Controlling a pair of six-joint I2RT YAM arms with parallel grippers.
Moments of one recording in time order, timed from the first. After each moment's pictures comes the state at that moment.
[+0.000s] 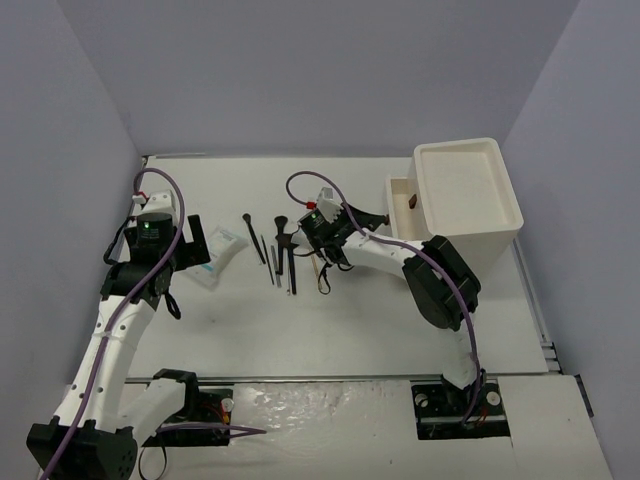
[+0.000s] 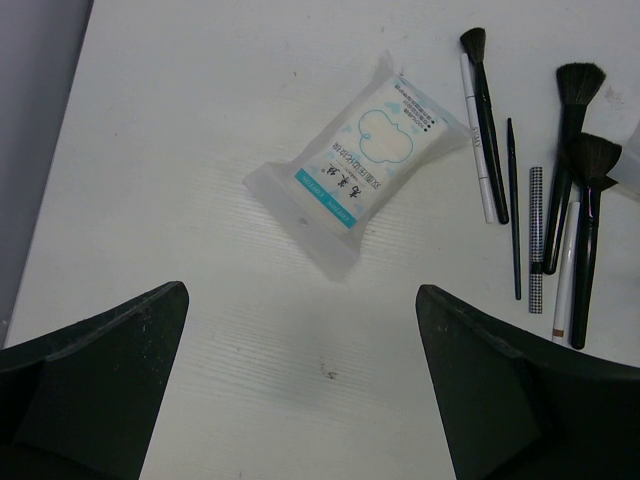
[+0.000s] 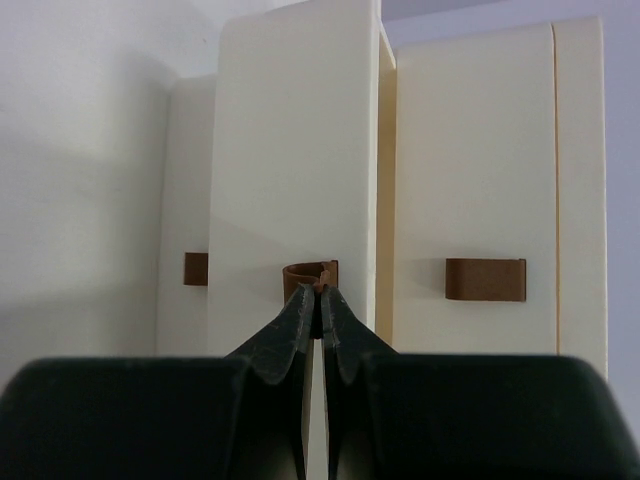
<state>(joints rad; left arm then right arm) -0.12 0.95 0.99 -0.71 -0.24 -0.23 0.75 2.02 1.35 -0.27 1.30 -0.39</state>
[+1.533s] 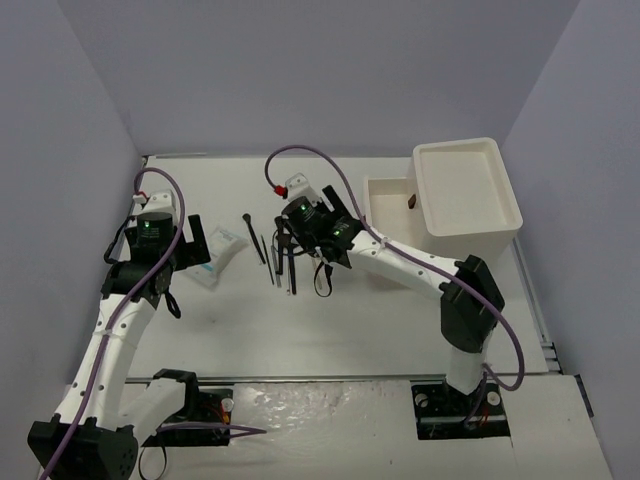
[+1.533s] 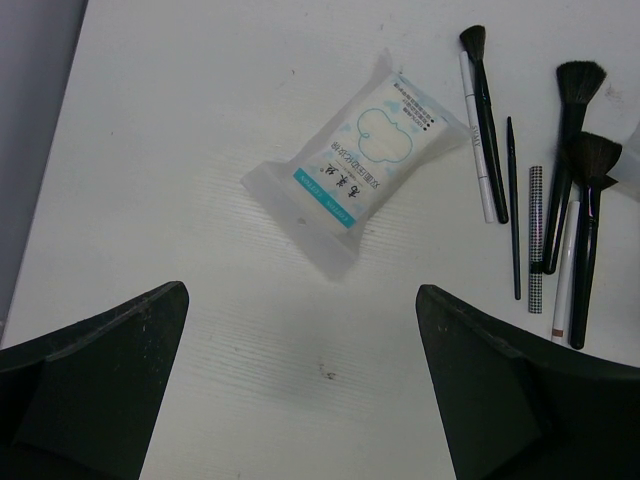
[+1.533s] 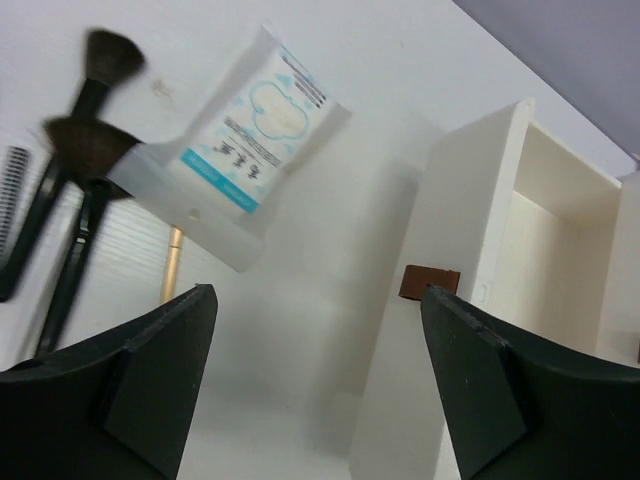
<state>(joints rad) -0.11 0.96 0.99 -0.70 -0.23 -0.23 0.89 1.85 1.49 -0.43 0.73 -0.04</state>
